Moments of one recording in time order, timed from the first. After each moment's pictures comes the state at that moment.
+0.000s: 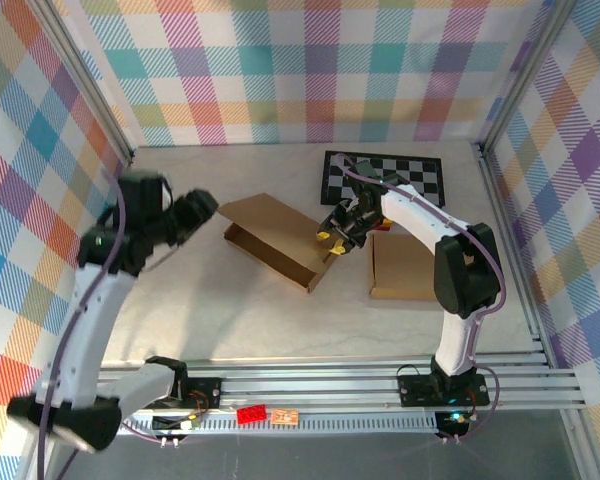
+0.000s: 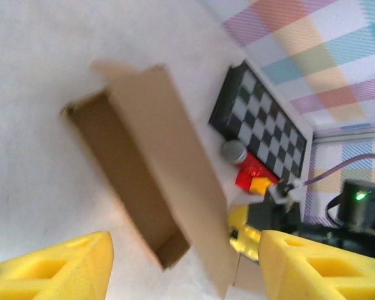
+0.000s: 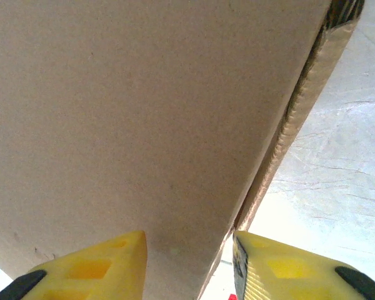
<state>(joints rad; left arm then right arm) -0.20 1.14 1.40 -0.96 0.16 -0.83 0.45 1.89 1.52 -0.92 -0.59 0.95</state>
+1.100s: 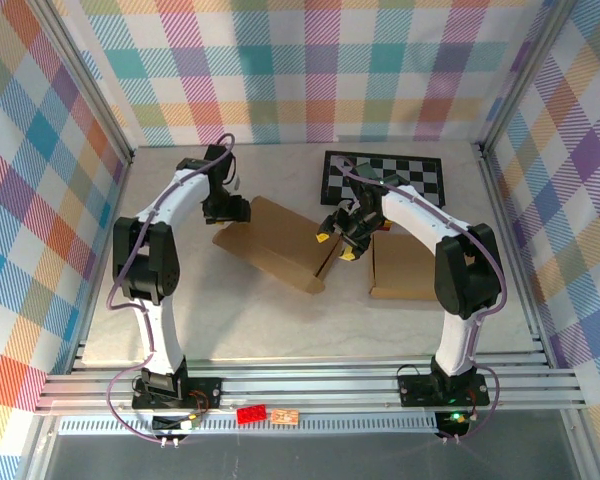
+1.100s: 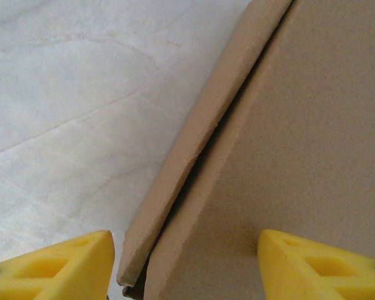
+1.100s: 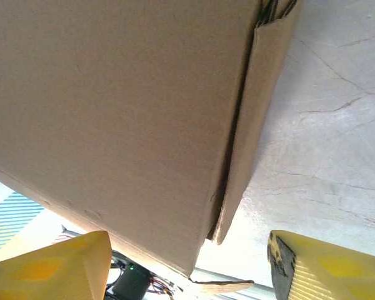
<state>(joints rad) -0.20 2.00 1.68 -1.02 0.08 -0.19 0.45 1.88 1.50 -0.96 -0.53 0.88</state>
